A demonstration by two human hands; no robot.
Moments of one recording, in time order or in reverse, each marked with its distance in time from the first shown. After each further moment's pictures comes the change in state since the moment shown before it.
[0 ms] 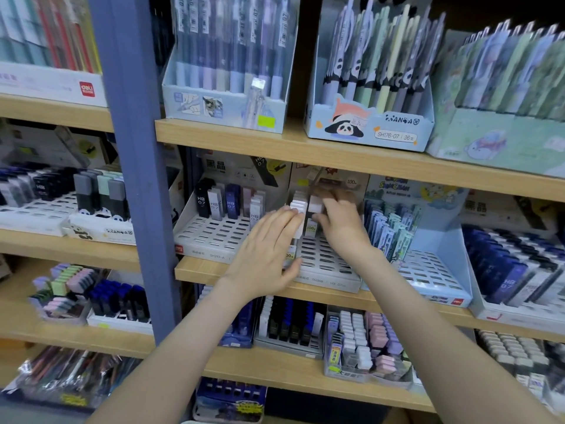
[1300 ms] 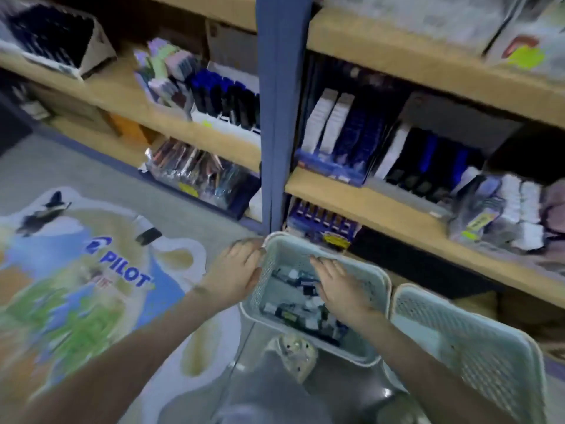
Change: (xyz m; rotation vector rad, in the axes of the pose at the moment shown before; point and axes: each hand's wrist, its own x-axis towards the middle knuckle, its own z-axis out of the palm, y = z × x) left_hand -0.408 0.032 -0.005 -0.021 -0.649 -0.525; right_hand -0.287 0.001 0.307 0.027 -0.772 -0.433
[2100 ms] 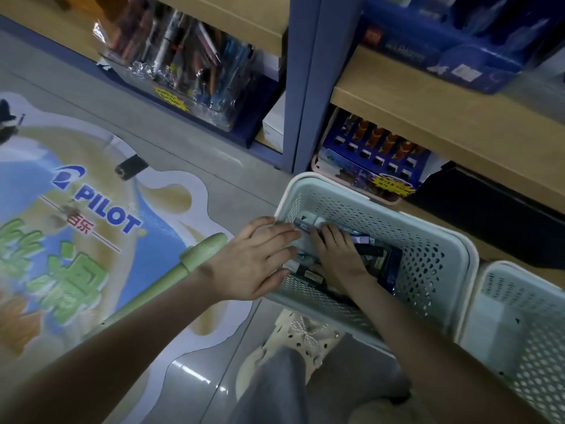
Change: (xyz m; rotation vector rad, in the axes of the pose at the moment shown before) left_hand -0.026 -0.026 0.083 -0.080 -0.120 0.294; right_hand 0.081 0.040 0.199 -0.309 -0.287 0.004
